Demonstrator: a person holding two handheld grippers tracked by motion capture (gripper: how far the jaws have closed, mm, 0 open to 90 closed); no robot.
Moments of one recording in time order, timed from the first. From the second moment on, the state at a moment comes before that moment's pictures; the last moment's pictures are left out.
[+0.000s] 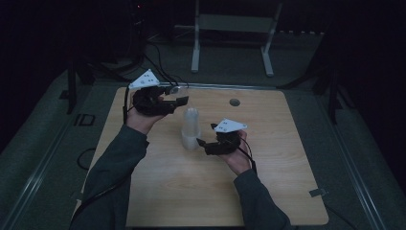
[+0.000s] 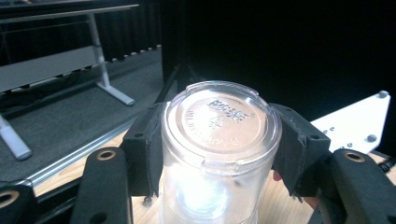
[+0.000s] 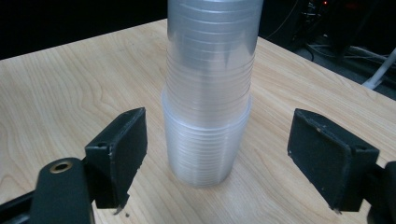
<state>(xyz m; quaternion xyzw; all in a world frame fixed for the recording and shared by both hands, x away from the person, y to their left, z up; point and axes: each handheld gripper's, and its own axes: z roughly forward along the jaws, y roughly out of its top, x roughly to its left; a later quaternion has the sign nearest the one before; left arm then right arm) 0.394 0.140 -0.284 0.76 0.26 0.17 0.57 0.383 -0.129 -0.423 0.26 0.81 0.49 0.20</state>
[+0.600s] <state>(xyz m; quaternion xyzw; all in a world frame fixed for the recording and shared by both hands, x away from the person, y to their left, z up) 0.372 0.144 -0.277 0.76 0.22 0.16 0.58 0.371 -0.138 -0.416 0.24 0.81 0.49 0.20</state>
